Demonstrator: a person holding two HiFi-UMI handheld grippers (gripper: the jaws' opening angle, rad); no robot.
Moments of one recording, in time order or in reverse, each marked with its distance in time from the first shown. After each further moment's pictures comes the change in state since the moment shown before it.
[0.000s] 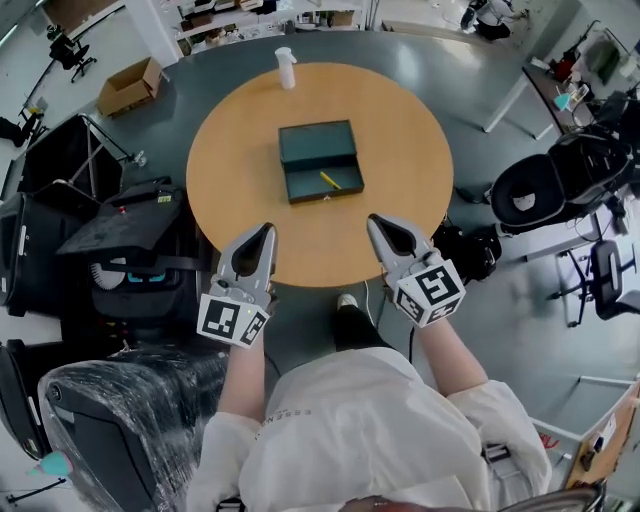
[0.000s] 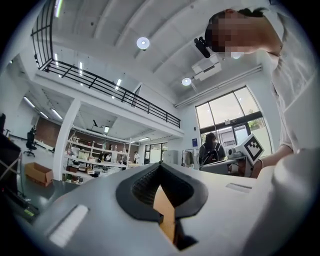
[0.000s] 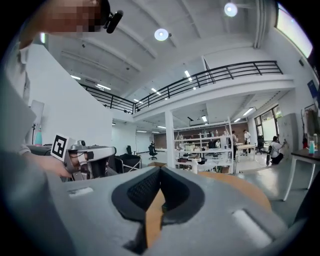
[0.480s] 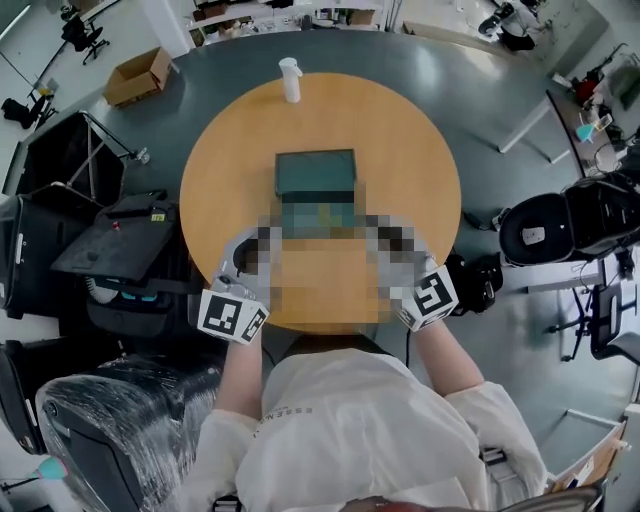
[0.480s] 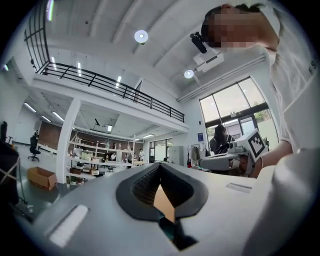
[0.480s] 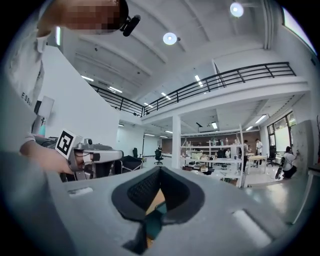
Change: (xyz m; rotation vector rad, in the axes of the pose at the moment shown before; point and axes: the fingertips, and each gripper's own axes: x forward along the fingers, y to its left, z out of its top) left arm 0.120 0.051 -0.025 0.030 0.058 0.053; right arm 0.091 -0.087 0.023 -0.100 -0.059 0.100
